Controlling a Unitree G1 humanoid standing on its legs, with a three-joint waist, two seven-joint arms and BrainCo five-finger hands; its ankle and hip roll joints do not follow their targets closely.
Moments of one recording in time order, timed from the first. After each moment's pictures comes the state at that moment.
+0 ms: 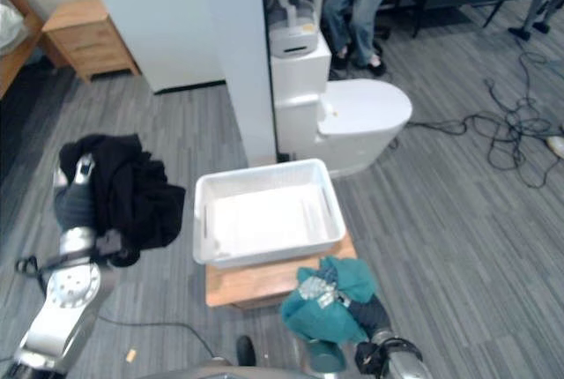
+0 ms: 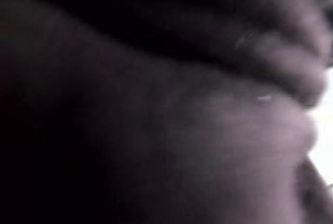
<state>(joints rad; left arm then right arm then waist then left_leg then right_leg) -0.07 0.60 -0.18 -0.12 -0.25 -0.21 0.46 0.45 -0.47 0.30 0.05 0.55 -0.08 0.03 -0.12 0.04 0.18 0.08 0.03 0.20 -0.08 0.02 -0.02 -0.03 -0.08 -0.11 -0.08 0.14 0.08</state>
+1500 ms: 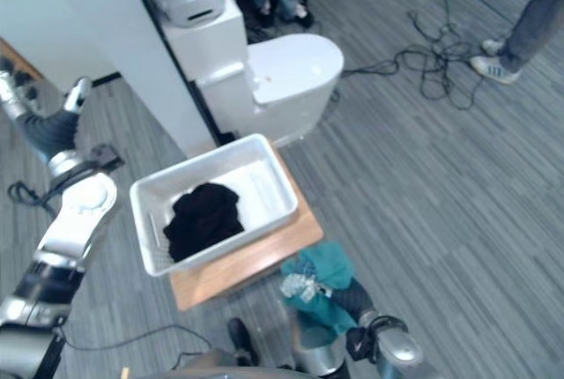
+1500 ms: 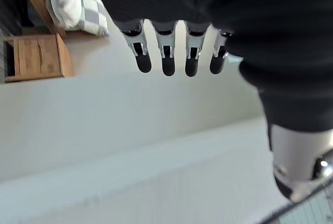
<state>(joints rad) -0.19 0.57 -0.04 -0.15 -0.23 -0.10 0.89 0.37 -0.53 0.31 -0.03 0.50 0.01 0.09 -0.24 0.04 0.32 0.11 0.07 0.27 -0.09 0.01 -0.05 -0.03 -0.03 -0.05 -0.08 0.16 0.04</state>
